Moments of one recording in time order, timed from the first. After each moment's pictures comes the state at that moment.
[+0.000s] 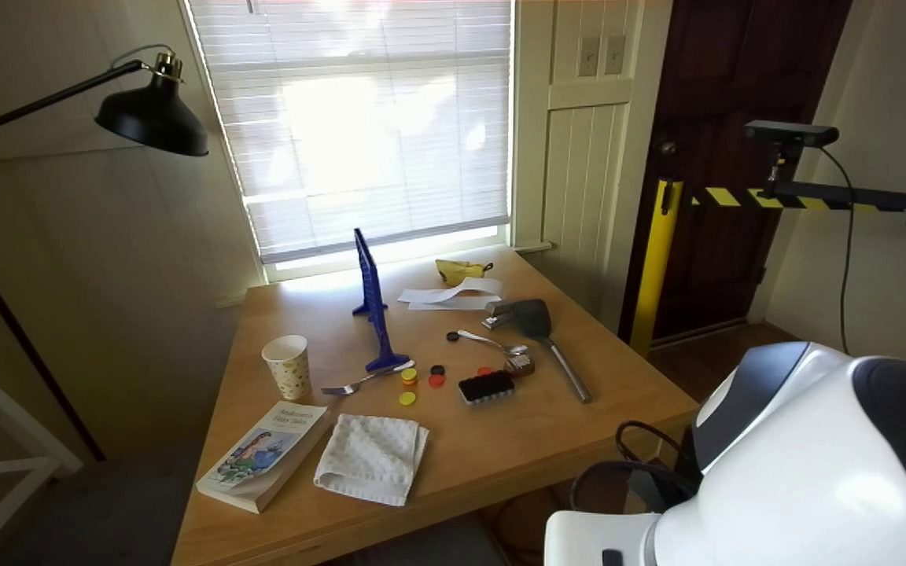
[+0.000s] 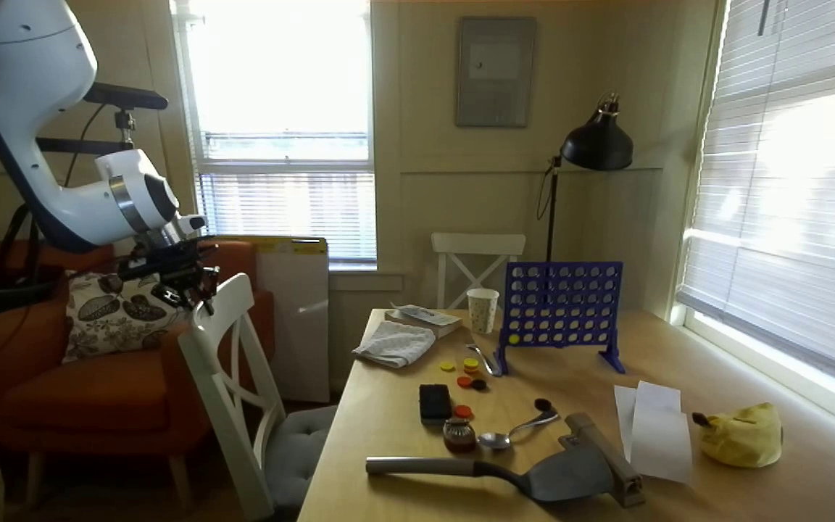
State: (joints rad) arm 0.41 0.18 0.32 -2.37 -0.67 2.76 0.23
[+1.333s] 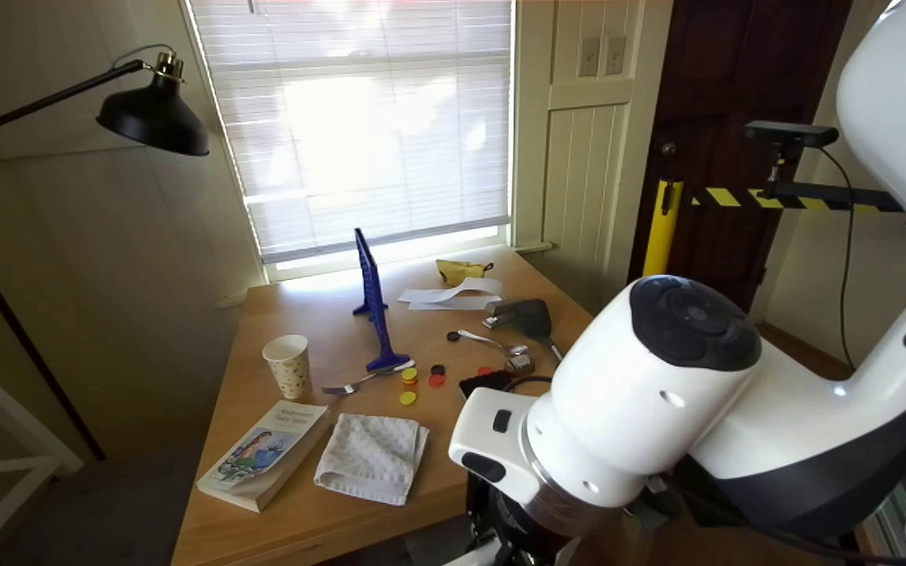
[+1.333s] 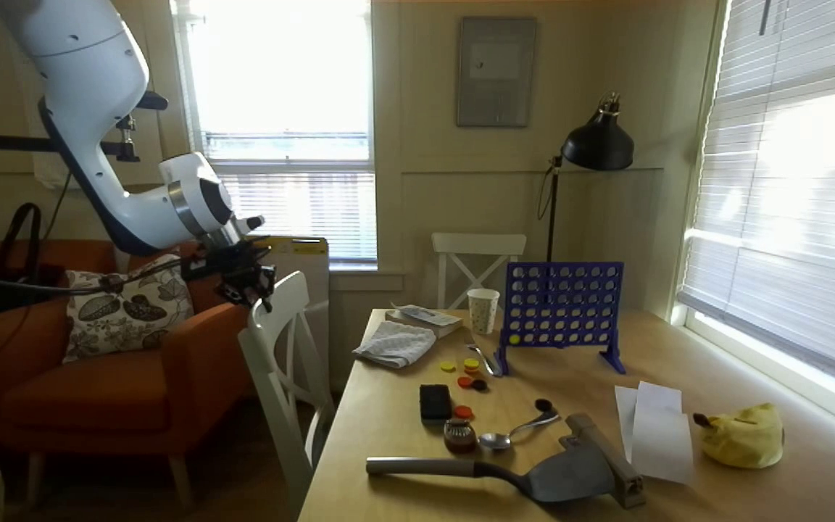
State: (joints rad) arm 0.38 0.25 0.14 -2.28 -0.70 2.81 0.21
